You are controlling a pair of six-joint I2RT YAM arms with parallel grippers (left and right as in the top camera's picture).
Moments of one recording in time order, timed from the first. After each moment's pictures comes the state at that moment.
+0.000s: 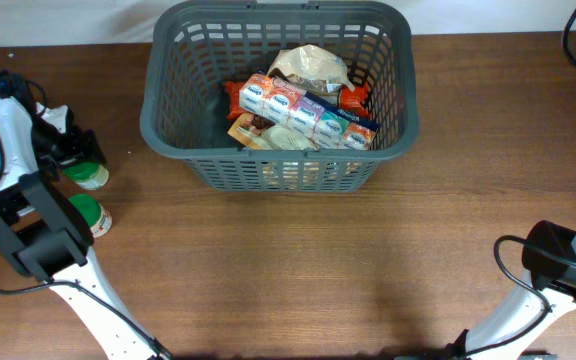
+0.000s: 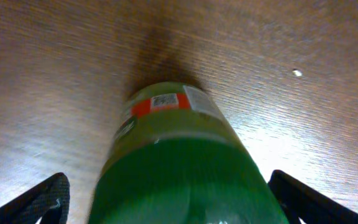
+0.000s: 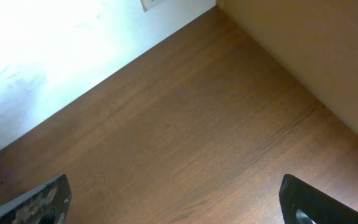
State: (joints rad) left arm 0.47 2.40 2.15 -1.35 0.10 0.19; right arm -0.40 2.06 2.89 -1.63 0.09 0.24
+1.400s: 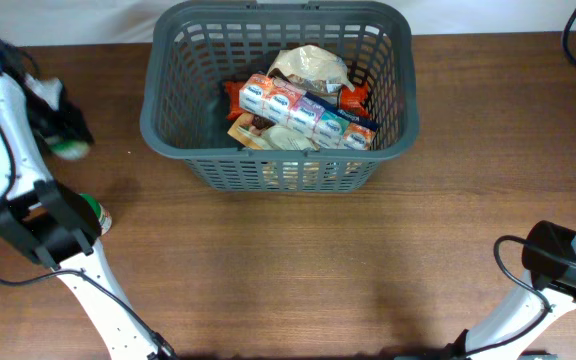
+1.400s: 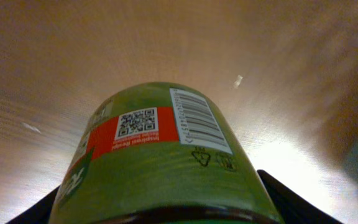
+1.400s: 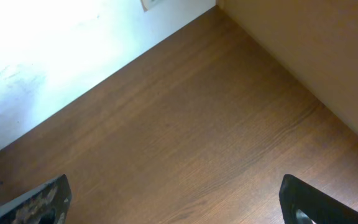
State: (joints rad) left arm 0.43 2.50 2.75 -1.68 0.08 0.18; right arm -0.40 2.06 2.89 -1.63 0.09 0.24
